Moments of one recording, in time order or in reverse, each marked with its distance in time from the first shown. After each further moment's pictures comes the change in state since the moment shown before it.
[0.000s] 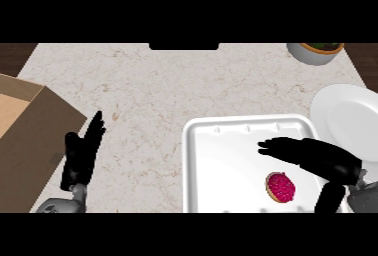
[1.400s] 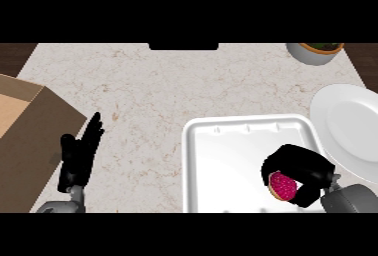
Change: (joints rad) left arm 0.020 -0.063 0.085 -0.022 -0.063 -0.082 0.005; right arm 0.037 0.205 -0.065 0.114 0.345 -0.084 -0.190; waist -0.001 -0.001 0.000
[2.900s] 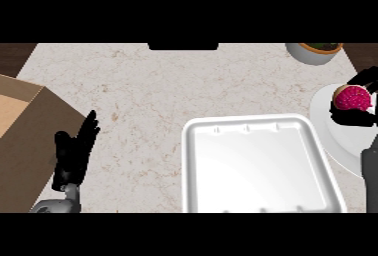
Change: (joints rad) left arm -0.008 0.009 0.032 -0.007 -0.003 -0.024 0.017; right arm -0.213 0.187 -0.609 -0.132 0.075 -0.489 0.886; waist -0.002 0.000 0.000
